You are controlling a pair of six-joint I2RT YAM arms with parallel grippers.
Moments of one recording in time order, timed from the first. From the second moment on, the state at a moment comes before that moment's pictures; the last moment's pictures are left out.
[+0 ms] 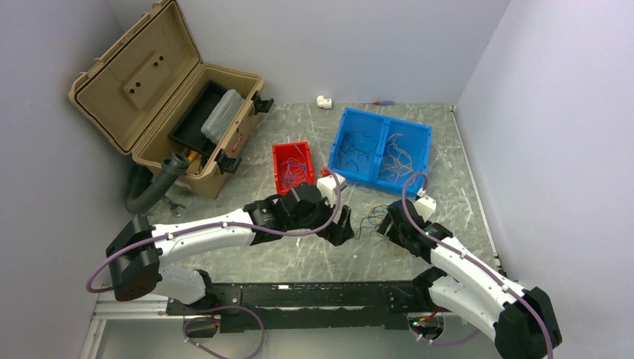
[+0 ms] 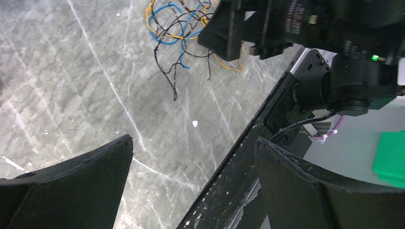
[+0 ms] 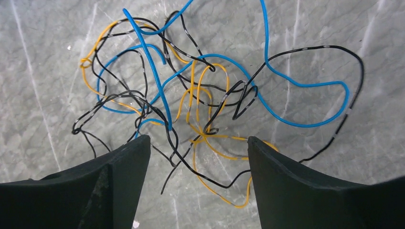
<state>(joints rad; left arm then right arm) -1.08 1.37 0.95 -0.11 0.05 -0.47 0.51 0.84 0.40 -0.59 0.40 0.95</state>
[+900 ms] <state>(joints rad) -1.11 1.24 0.85 -0.17 -0.14 -0.47 0.78 0.83 0.50 -0.24 0.07 0.86</state>
